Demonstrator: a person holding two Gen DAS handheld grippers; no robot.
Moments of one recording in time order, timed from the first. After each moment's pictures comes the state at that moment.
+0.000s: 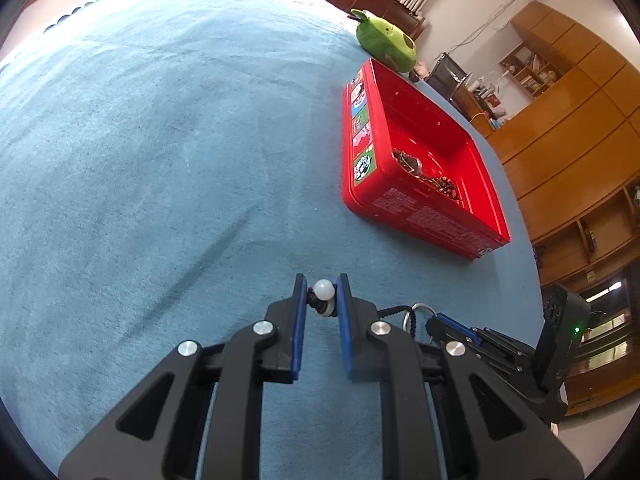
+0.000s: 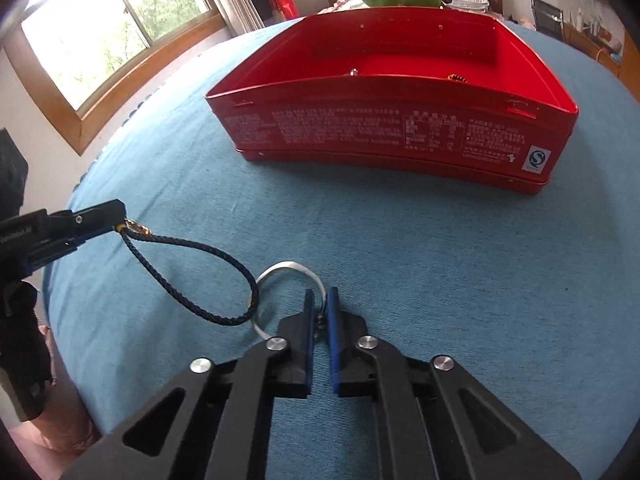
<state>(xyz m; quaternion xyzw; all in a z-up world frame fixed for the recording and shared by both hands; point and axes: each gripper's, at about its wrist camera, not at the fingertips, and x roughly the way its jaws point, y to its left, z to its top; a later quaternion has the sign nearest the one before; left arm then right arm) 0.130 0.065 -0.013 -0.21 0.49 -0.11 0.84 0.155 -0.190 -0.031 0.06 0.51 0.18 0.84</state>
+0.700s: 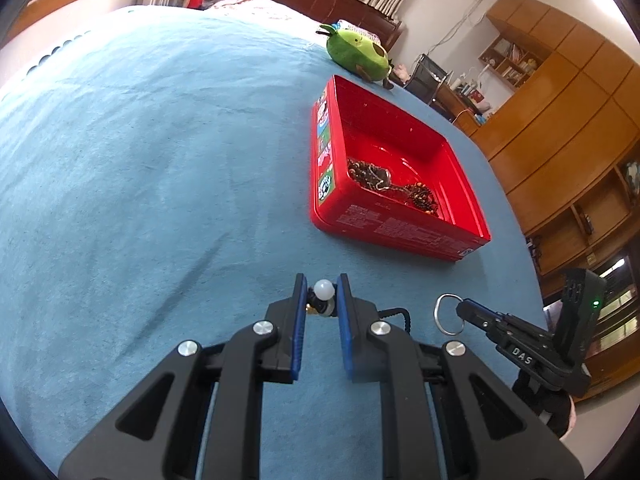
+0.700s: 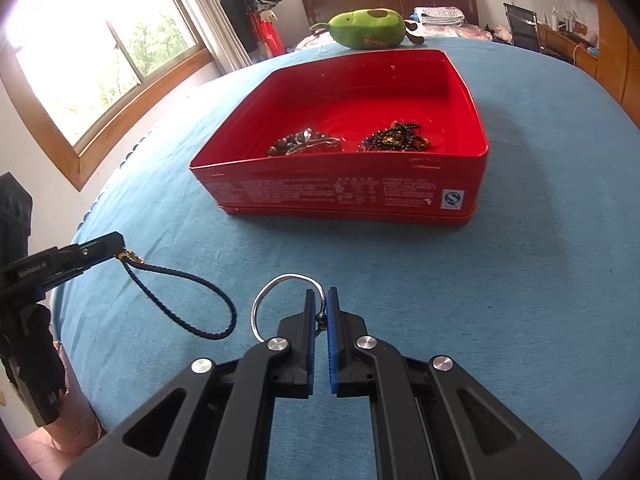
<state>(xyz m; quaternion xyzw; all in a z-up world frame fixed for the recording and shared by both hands) 0.130 0.036 0.007 -0.18 0.46 -0.13 0.86 0.150 -0.236 -0.001 0.09 0.47 0.16 0.86</state>
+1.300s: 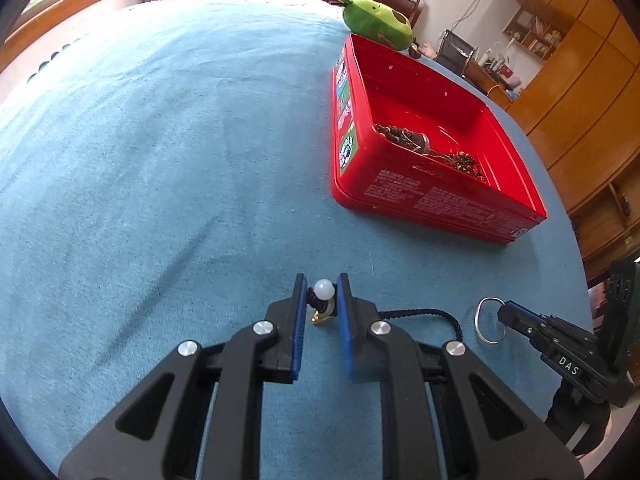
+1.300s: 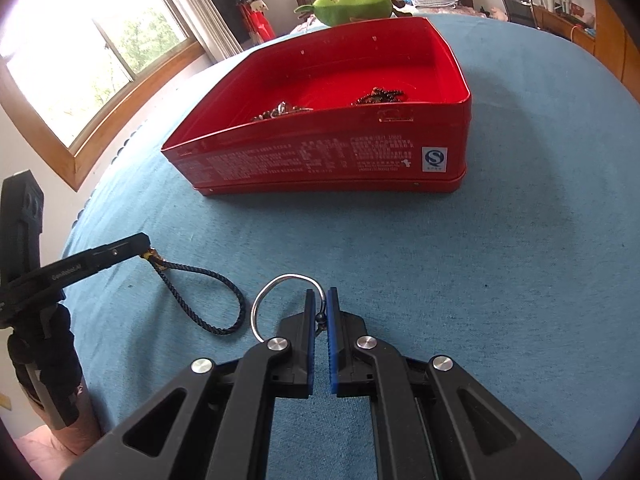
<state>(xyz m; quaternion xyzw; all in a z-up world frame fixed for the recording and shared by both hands) 0.151 0.009 -0.029 -0.12 0.49 -0.08 0.86 0.154 -0.251 -0.026 0.10 0.49 0.16 0.85</state>
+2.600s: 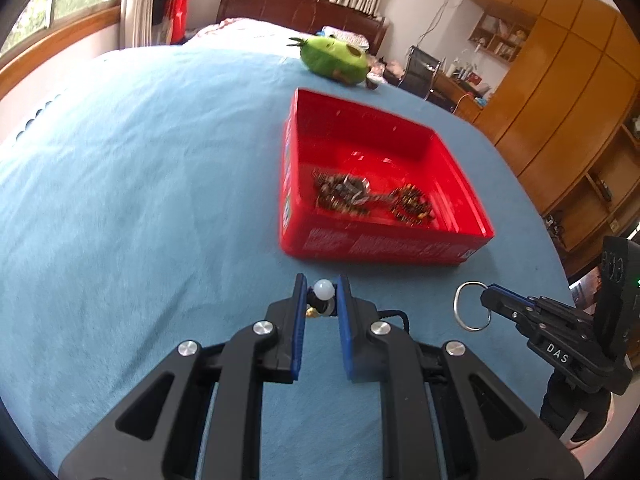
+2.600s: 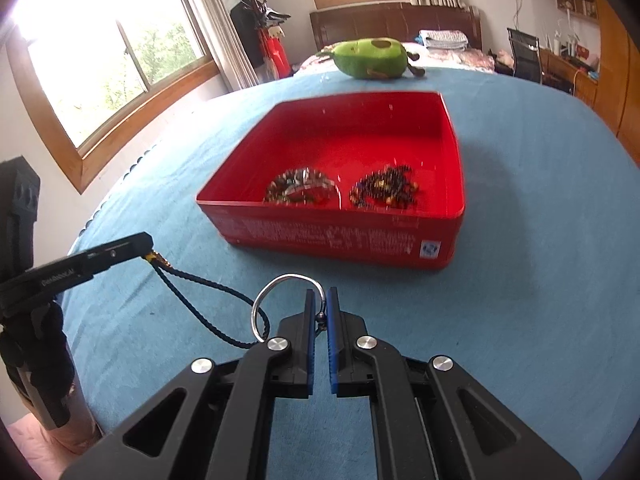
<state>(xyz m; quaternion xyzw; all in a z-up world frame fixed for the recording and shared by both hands) 0.142 -0.004 0.032 -0.10 0.44 -0.12 0.88 0.153 -0.250 0.038 0.06 0.43 0.16 0.89</state>
